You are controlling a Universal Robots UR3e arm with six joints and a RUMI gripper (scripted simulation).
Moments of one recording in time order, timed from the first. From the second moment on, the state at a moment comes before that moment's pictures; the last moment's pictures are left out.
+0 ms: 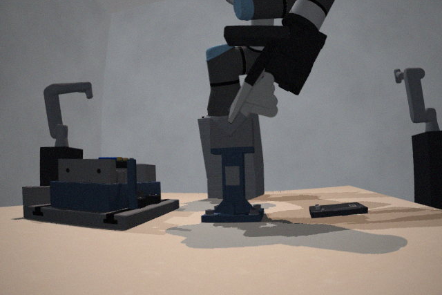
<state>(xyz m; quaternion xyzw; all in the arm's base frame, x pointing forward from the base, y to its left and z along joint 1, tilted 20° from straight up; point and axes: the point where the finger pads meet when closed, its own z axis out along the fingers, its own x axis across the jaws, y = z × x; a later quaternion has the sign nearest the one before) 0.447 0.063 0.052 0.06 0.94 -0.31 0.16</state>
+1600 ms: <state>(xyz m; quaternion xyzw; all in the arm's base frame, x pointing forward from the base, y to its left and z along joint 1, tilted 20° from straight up) 0.446 0.060 0.053 0.02 0.98 -0.06 0.17</state>
